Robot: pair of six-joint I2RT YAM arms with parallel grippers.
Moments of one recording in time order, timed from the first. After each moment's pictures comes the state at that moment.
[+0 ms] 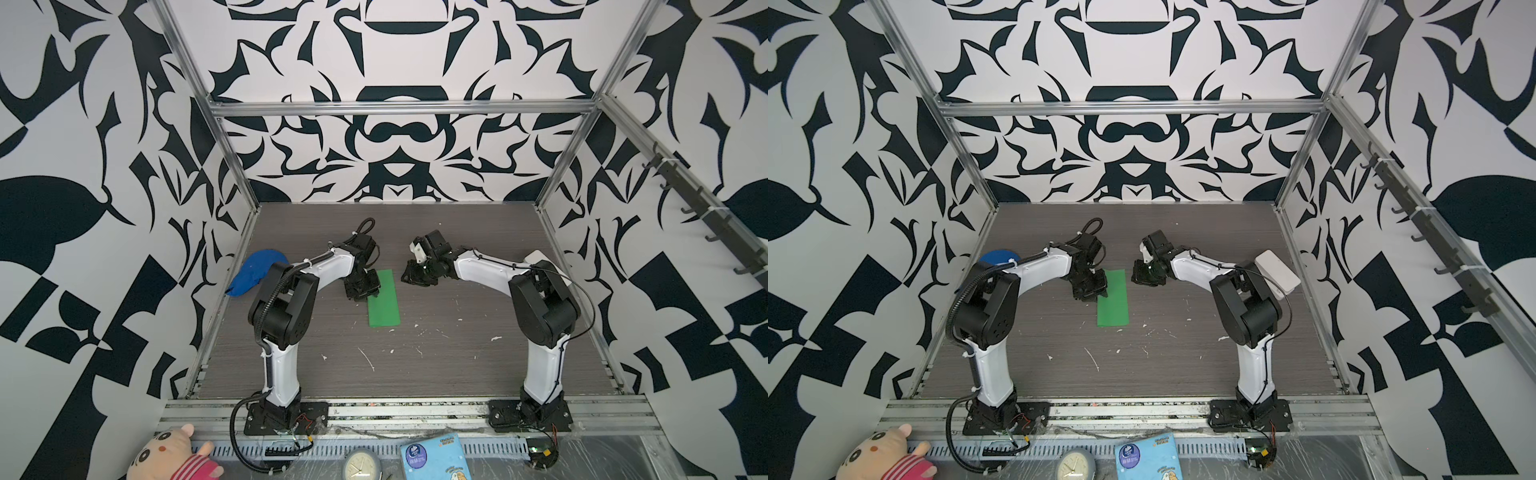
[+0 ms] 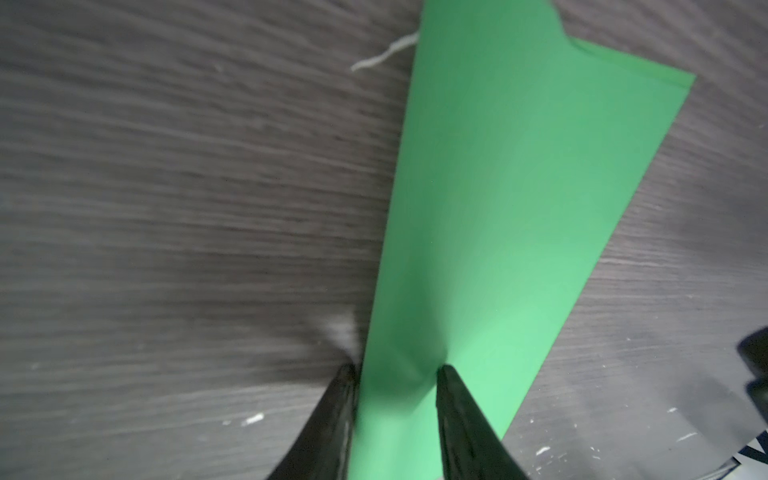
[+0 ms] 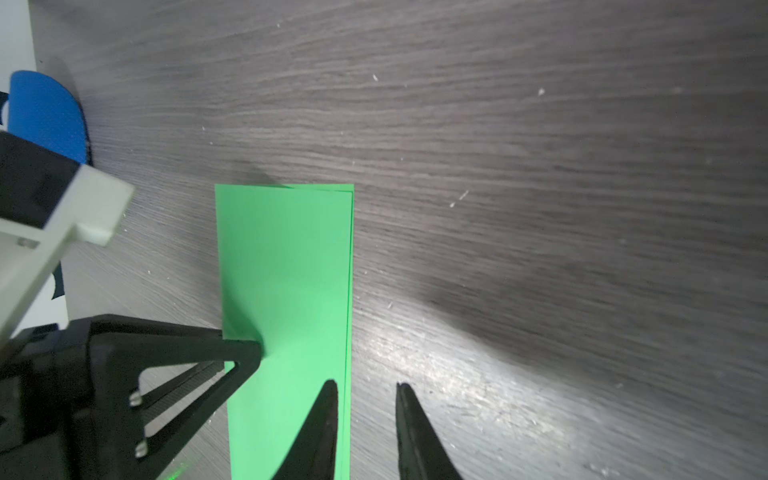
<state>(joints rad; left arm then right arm) -0.49 1.94 1.30 -0.75 0.23 -0.73 0.56 1.95 1.31 -0.37 -0.34 0.58</state>
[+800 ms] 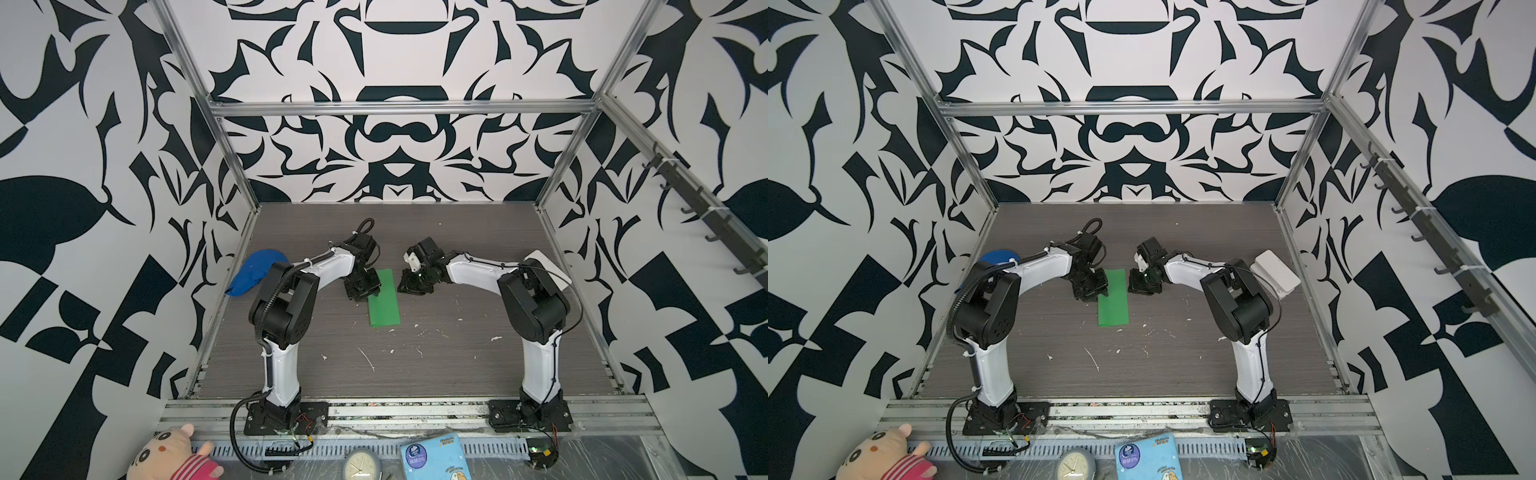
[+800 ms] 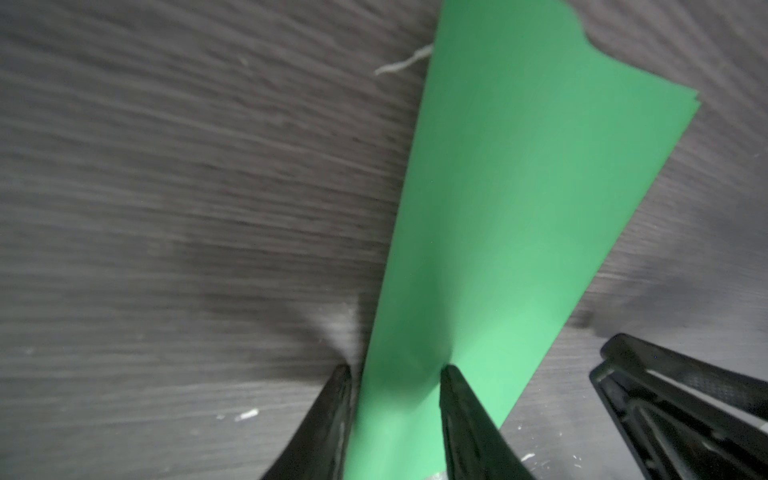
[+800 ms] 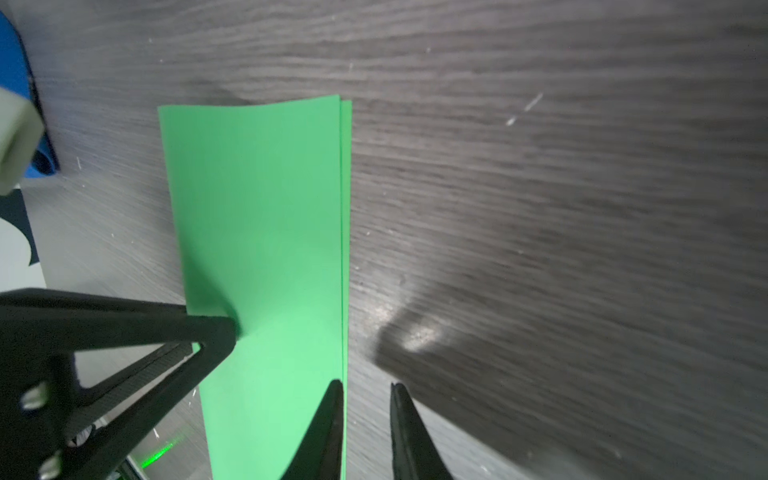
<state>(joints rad) -0.49 1.95 1.31 -0.76 0.23 -0.79 0.58 2.01 1.31 -0.38 -0.39 0.58</state>
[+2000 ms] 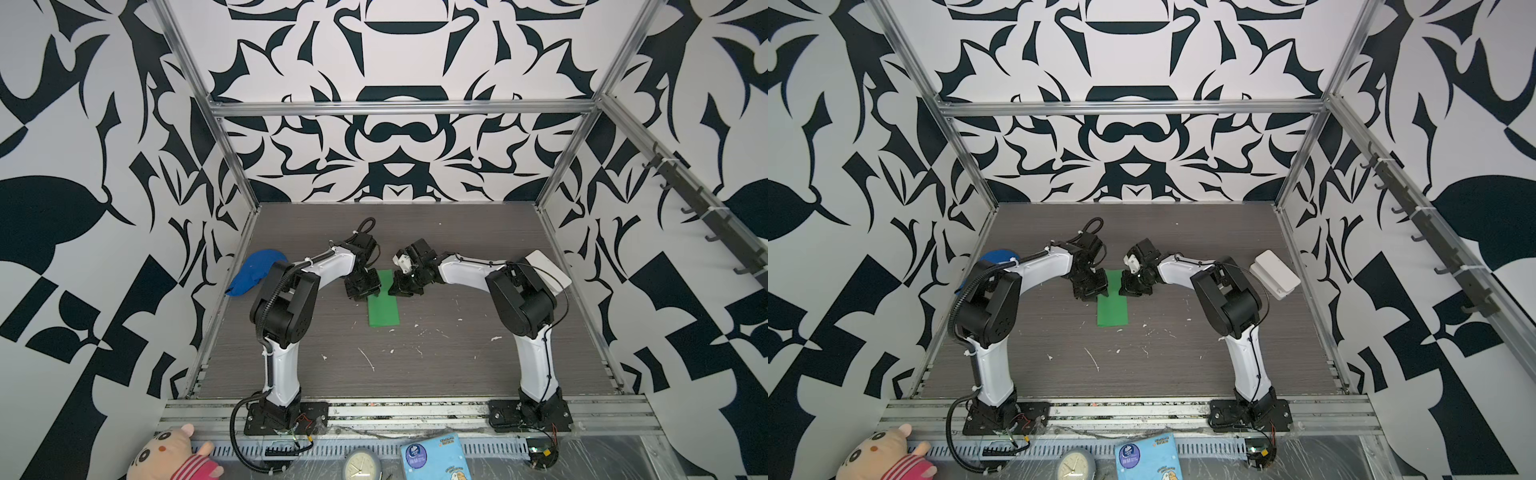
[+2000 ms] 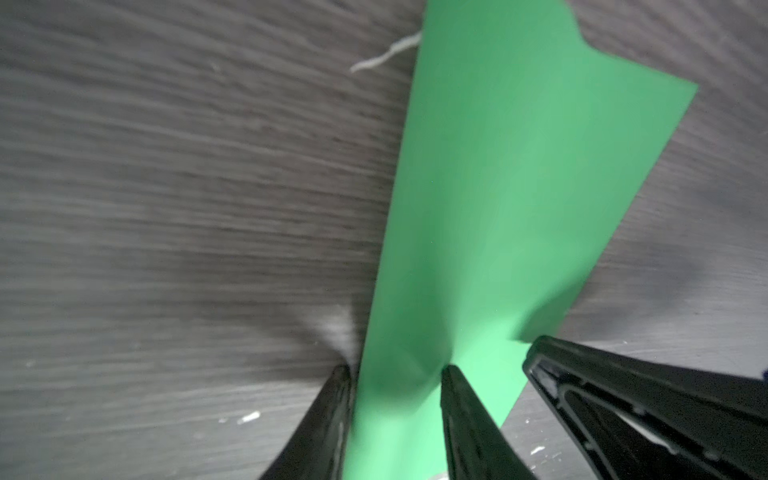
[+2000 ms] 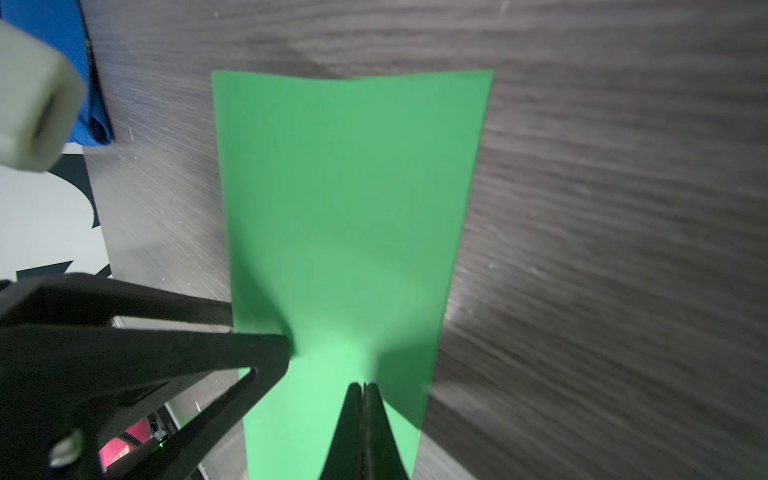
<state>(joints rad) -0.49 1.96 1.32 -0.77 0.24 -0.74 0.61 2.10 1.37 -0.34 -0.52 0.58</state>
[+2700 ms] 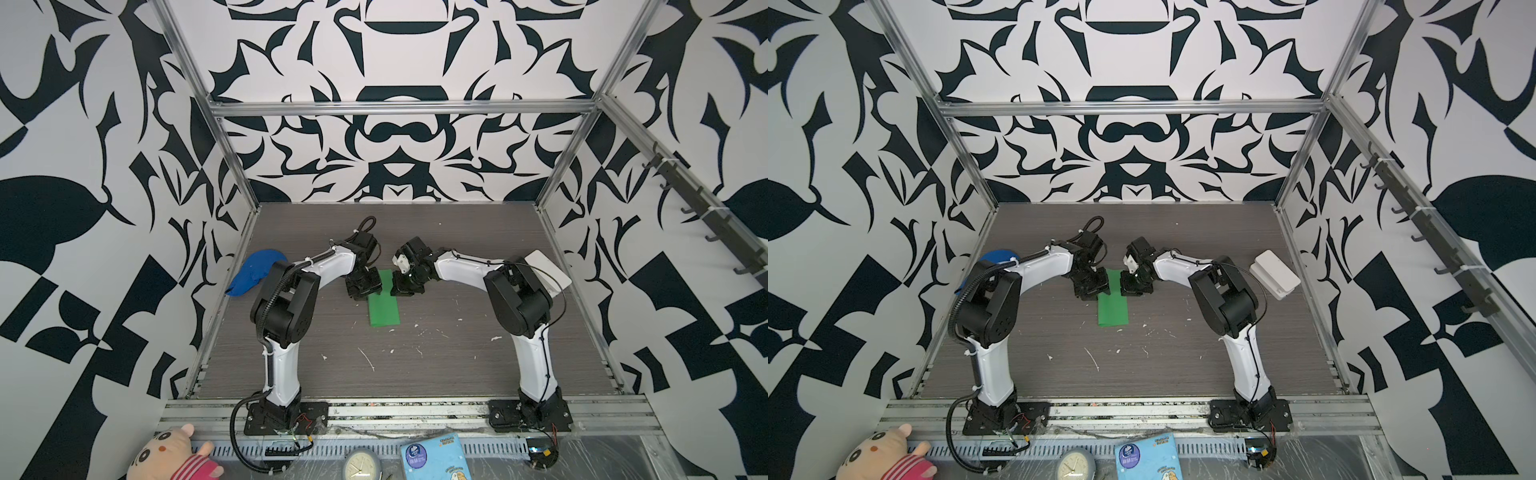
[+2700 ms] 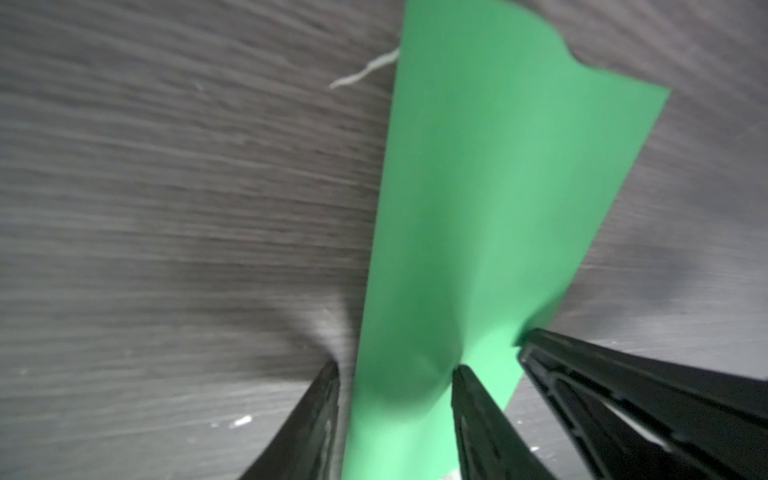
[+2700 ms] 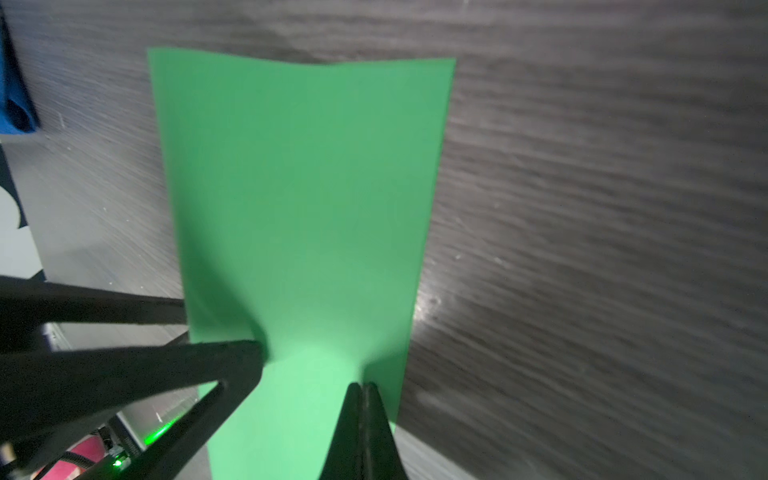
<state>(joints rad) -0.48 1.95 1.34 -0.77 0.24 -0.73 0.62 2.13 1.46 -0.50 -0.41 0.52</state>
